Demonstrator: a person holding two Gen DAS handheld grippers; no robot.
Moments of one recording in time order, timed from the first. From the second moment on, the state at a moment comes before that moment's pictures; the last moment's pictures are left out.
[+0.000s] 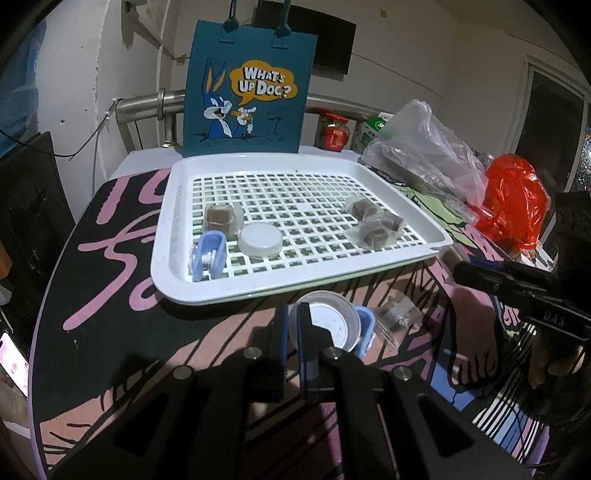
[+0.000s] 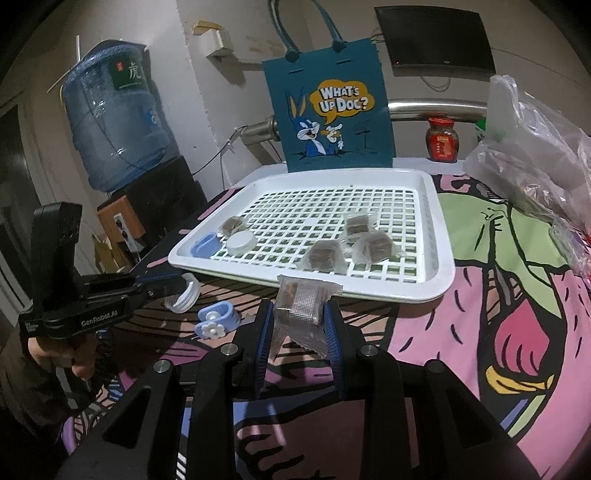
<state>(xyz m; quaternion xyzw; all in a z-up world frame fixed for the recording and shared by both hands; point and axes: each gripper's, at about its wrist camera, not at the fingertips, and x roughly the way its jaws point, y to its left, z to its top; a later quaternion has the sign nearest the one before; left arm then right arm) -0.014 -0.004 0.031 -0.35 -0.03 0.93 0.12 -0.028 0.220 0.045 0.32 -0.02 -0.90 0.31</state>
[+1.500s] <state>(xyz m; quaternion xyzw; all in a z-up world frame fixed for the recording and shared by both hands) -0.058 -0.017 0.052 -0.33 -0.04 0.94 0.10 -0.090 0.235 0.059 0.31 -0.08 -0.91 0.25</state>
